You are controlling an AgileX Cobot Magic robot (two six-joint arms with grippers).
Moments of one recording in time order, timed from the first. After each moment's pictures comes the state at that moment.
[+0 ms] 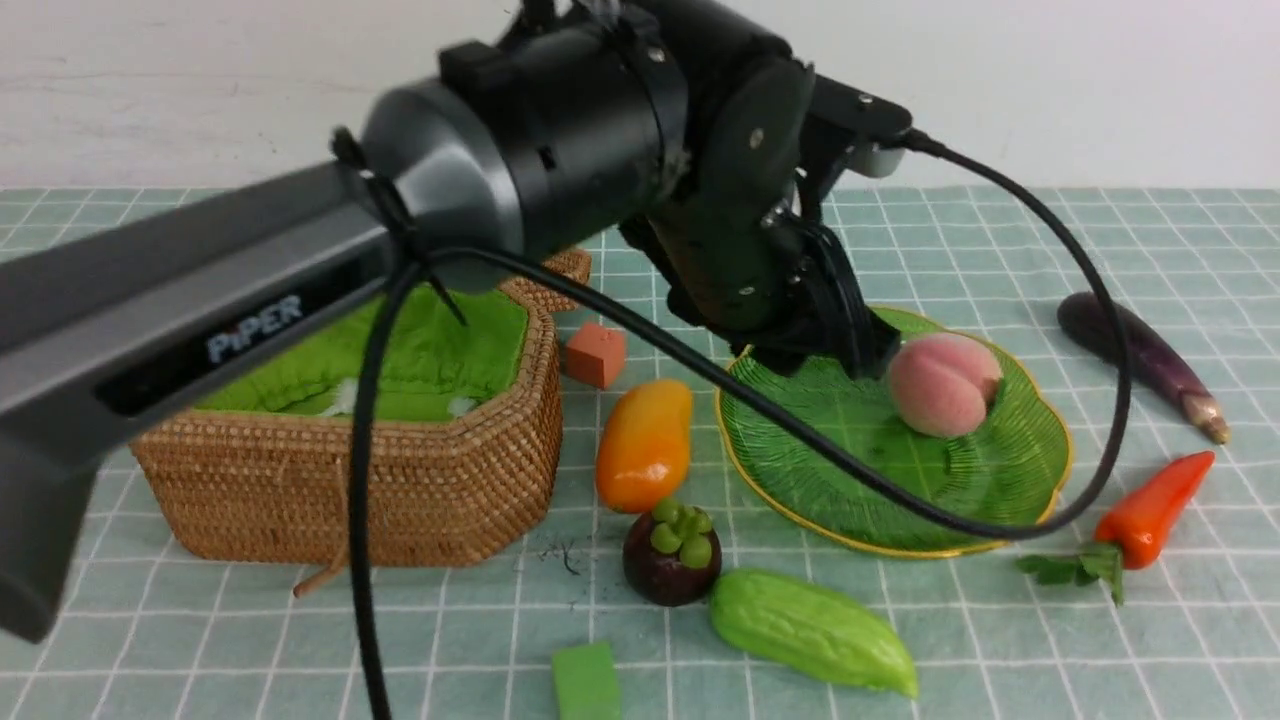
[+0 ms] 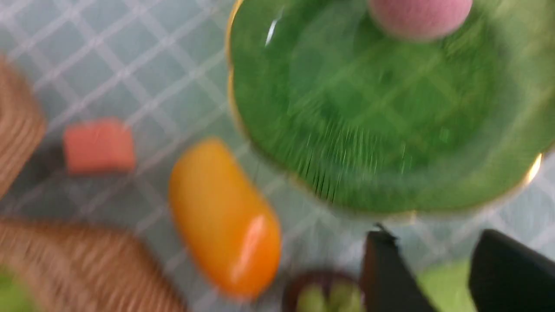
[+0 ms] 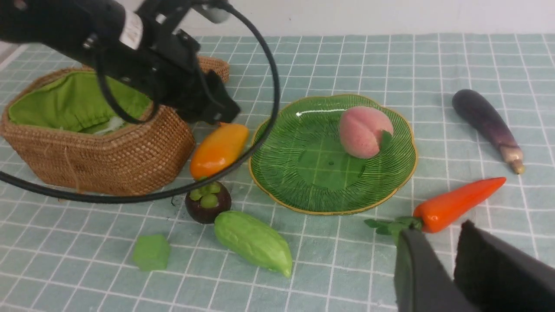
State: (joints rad) right arm 0.21 0.41 -1.07 0.13 1.13 0.04; left arm -0.78 1.93 -1.88 0.16 1.01 -0.16
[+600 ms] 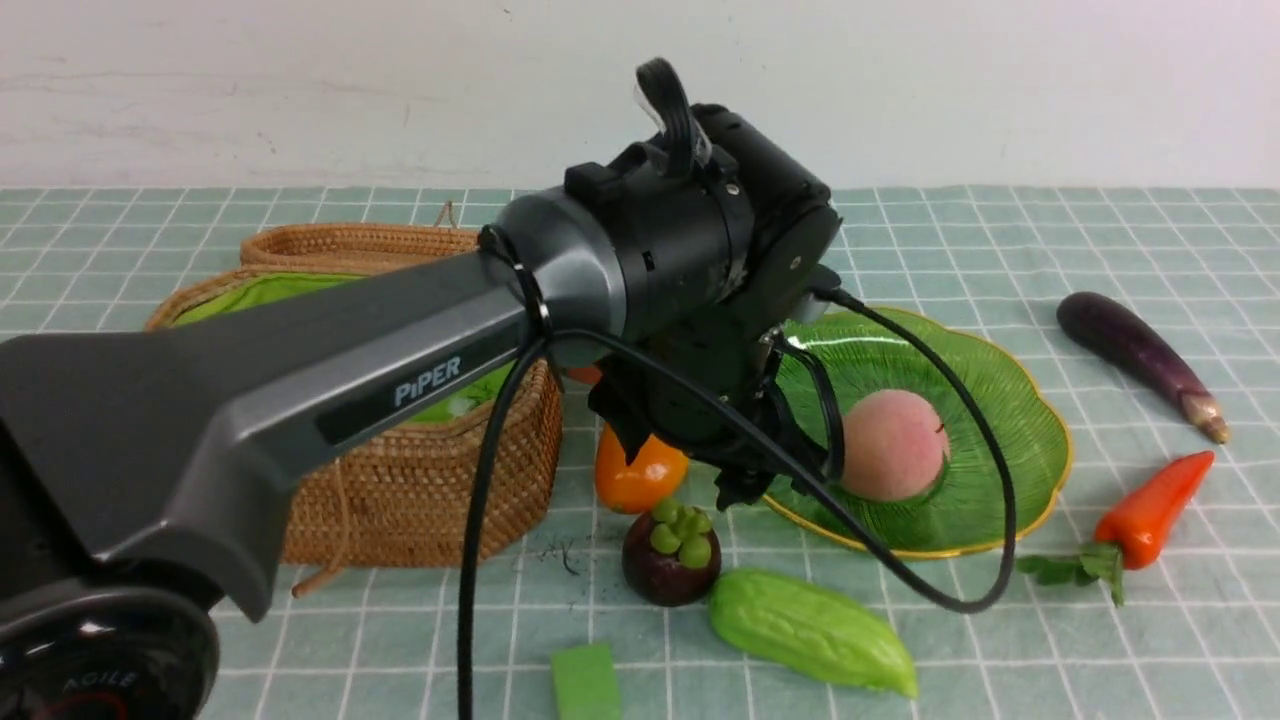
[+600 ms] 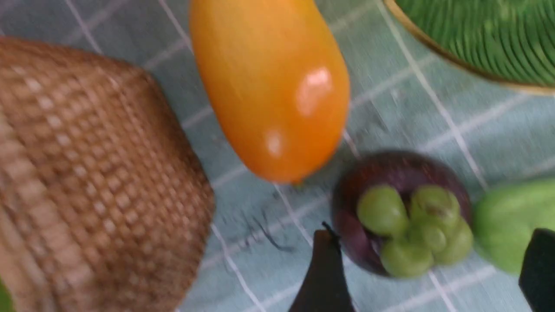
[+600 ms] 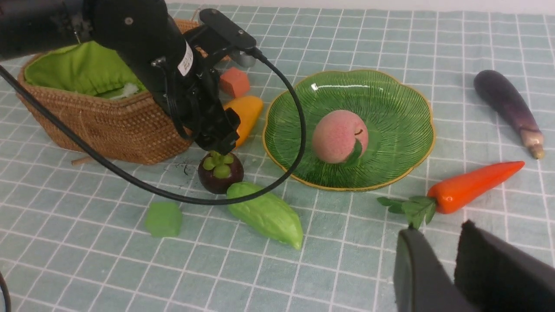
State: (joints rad) right arm 0.21 0.41 -1.07 0.17 1.18 0.00; left arm -0.78 2.09 -1.88 0.21 1.20 -0.27
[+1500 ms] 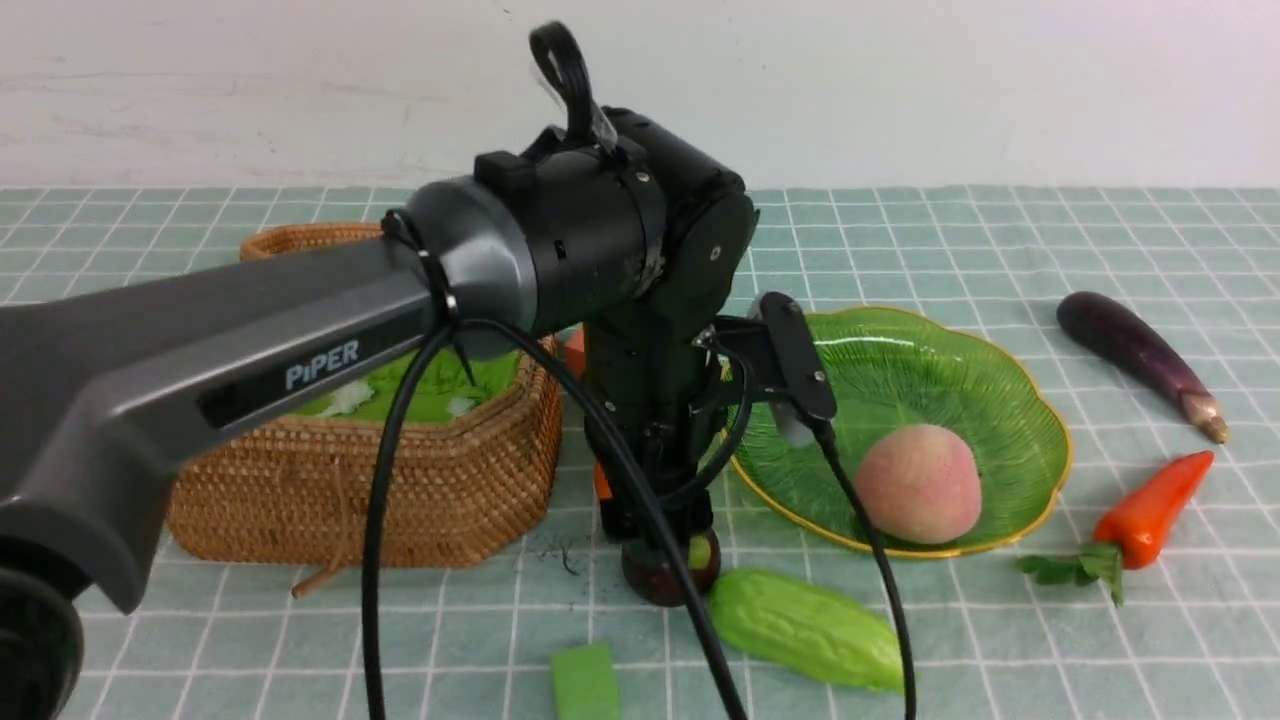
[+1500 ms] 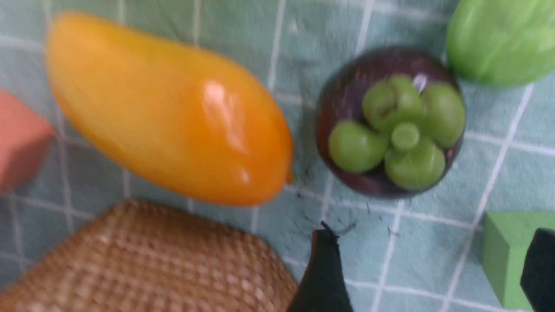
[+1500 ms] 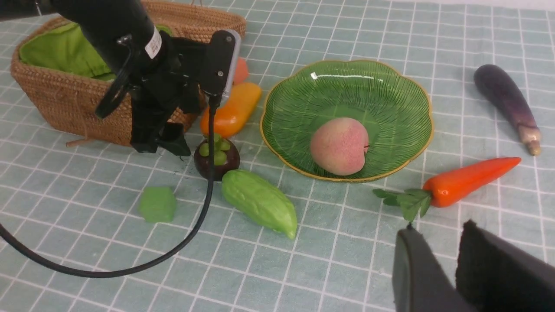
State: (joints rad) right arm 0.21 0.41 -1.07 0.17 1.20 -0.04; left arm -0.72 2.00 -1.73 0.13 1.13 0.66
